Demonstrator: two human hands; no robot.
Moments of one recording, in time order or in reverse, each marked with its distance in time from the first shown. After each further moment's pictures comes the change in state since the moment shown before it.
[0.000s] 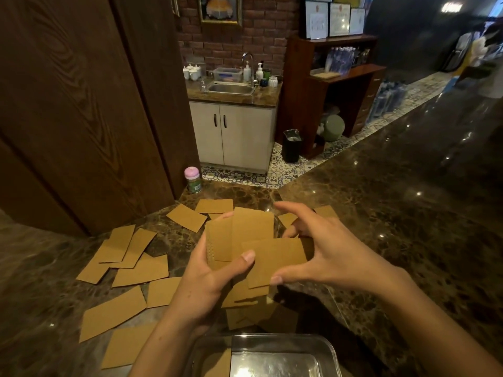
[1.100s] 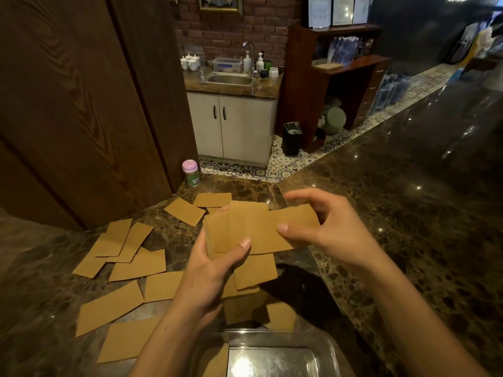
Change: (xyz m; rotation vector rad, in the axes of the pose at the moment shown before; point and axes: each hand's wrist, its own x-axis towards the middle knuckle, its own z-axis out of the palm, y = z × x) left_hand 0.011 -0.012 0.005 -0.080 0.117 -0.057; right_hand 0.017 0.027 0.006 0.490 0.305 0.156
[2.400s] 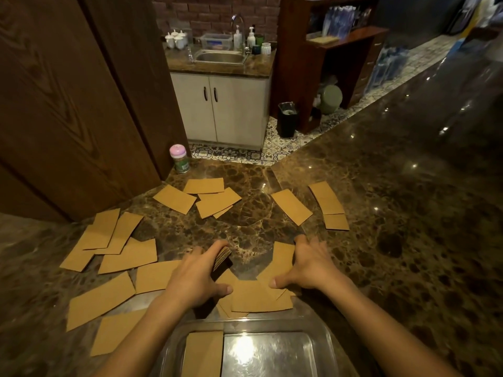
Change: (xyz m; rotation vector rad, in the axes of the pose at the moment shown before) left_hand 0.052 -0.070 -0.071 1.599 -0.196 -0.133; right_hand -0.001 0.124 0.053 -0.793 -0.242 0.583
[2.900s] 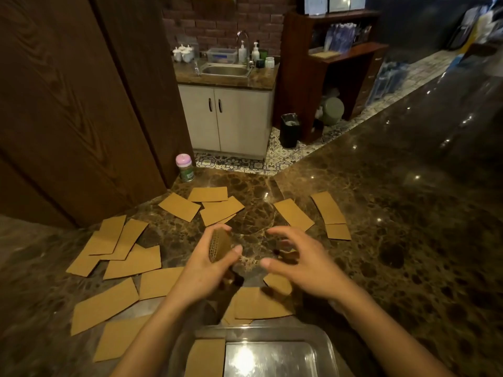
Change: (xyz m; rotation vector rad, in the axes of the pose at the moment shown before) left_hand -0.032 0.041 -0.041 -0.984 0.056 0.037; right_hand -0.044 -0.013 -0.030 0.421 0.108 -0.498
